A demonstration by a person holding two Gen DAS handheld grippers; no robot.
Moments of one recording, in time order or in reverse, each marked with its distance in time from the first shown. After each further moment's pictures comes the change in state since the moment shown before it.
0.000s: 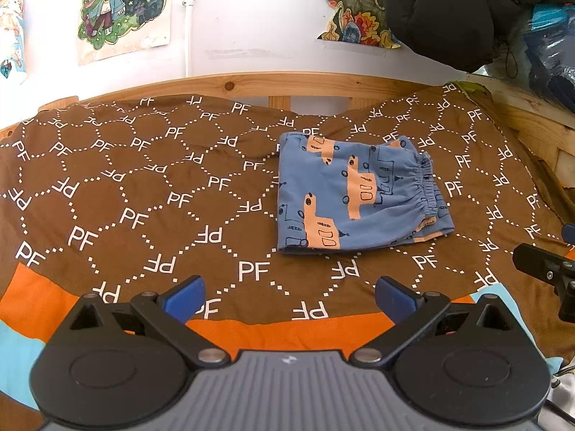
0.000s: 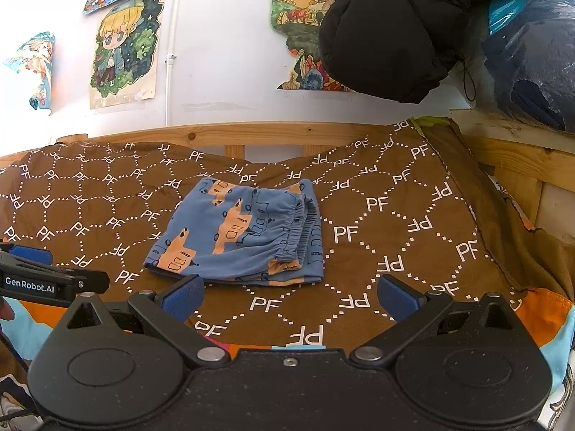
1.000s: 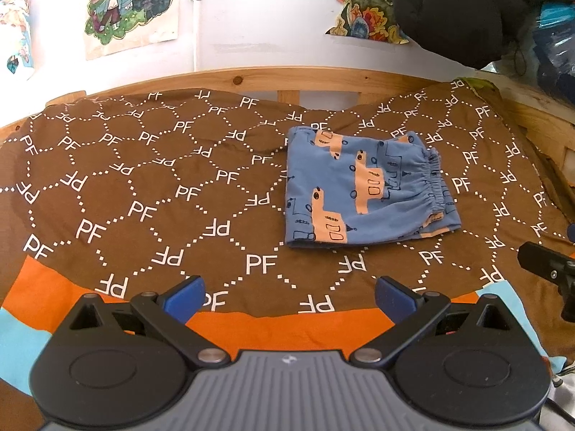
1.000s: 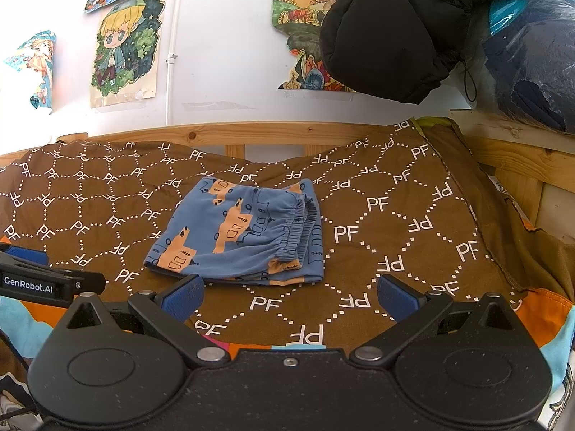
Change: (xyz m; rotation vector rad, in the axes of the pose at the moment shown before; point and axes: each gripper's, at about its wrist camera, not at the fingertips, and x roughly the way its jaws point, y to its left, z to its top) left arm -0.003 0.000 -0.001 -0.011 0.019 0.029; right arm 0.000 0.000 0.000 -0.003 0.001 0.001
